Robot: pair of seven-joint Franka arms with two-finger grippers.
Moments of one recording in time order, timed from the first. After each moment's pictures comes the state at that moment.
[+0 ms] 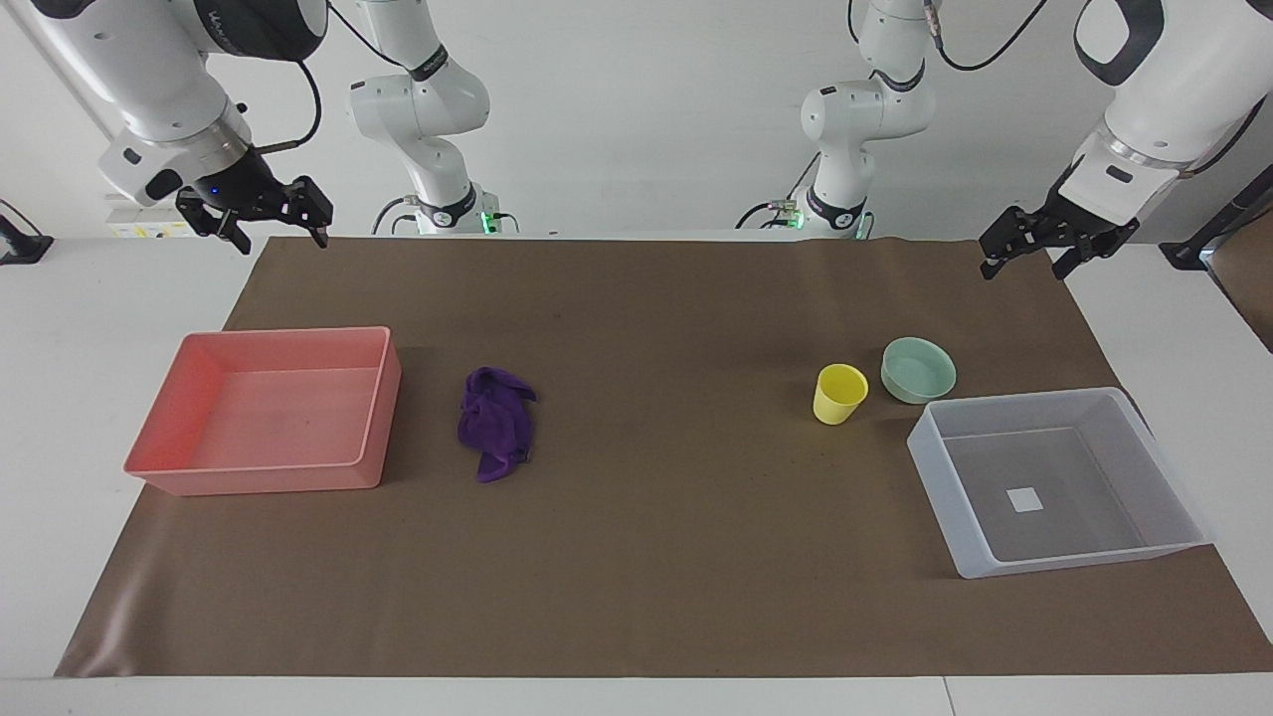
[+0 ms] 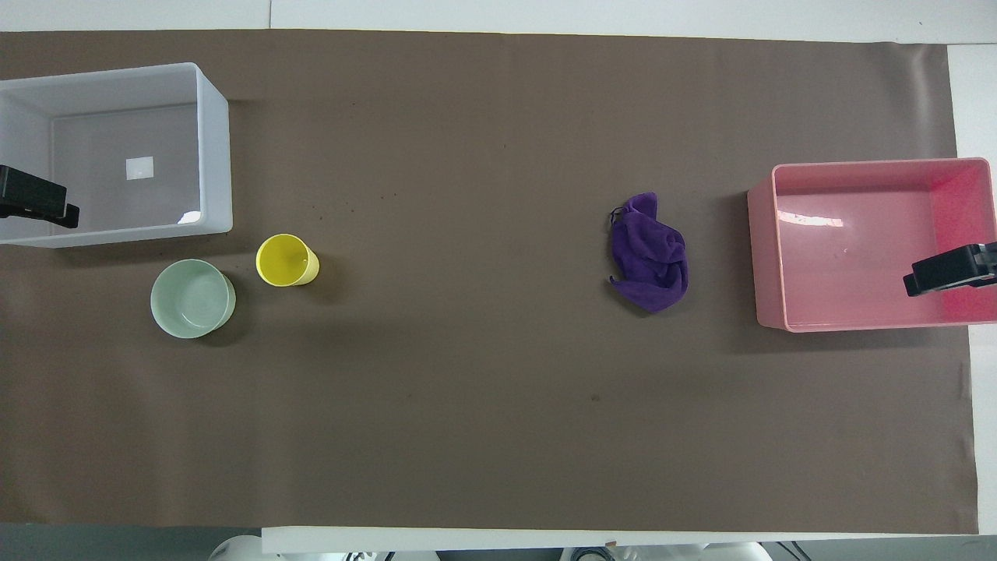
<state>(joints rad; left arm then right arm) 0.03 0.00 -0.10 -1.55 -0.02 1.49 0.03 0.13 -0.14 -0.22 -1.75 -0.05 1.46 -0.18</state>
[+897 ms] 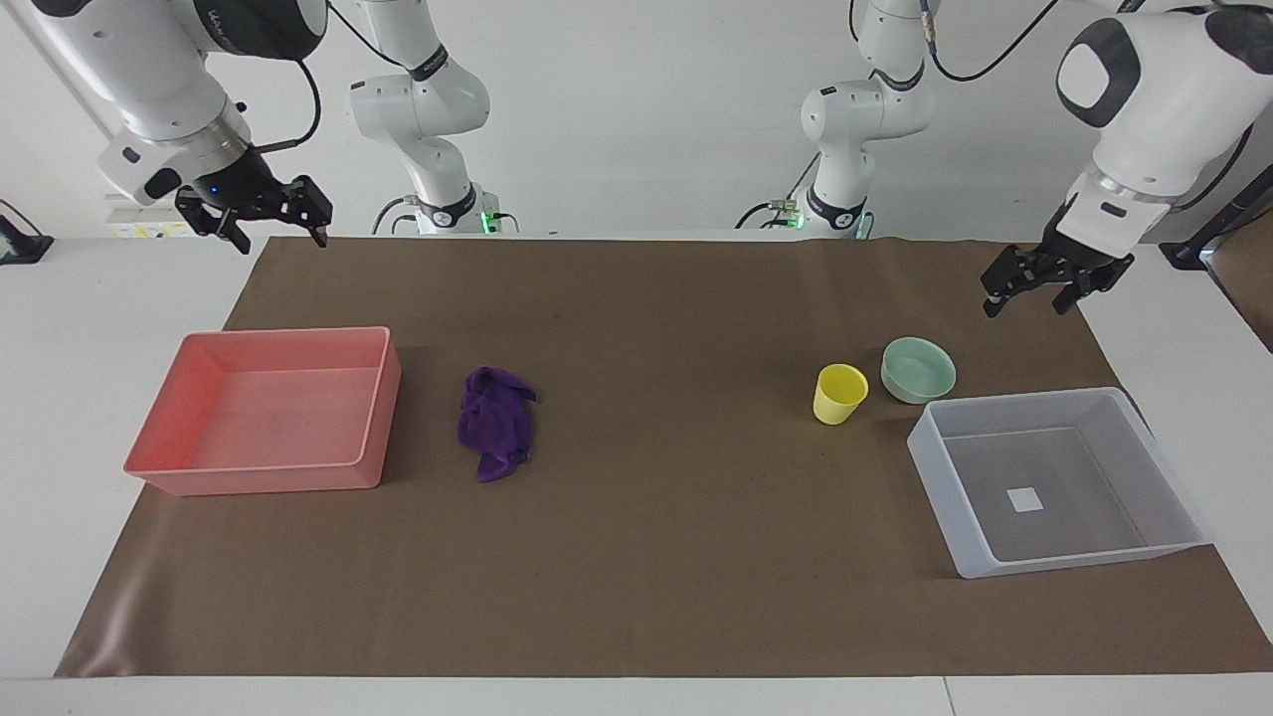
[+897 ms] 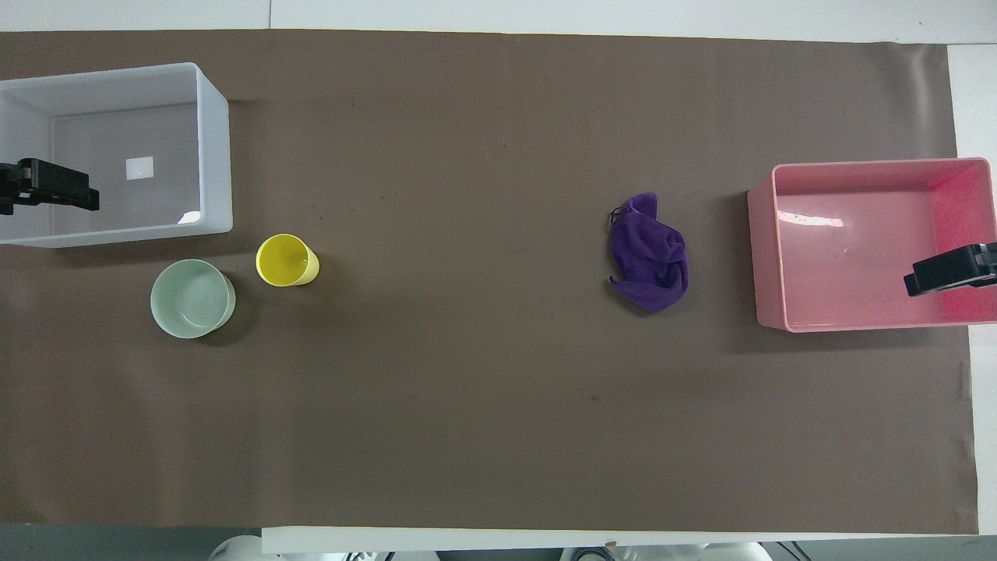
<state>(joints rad) 0.04 -0.07 -0.09 -1.86 -0.02 1.82 -0.01 0.13 -0.15 -0.22 -1.75 -0.05 1.46 -0.18</state>
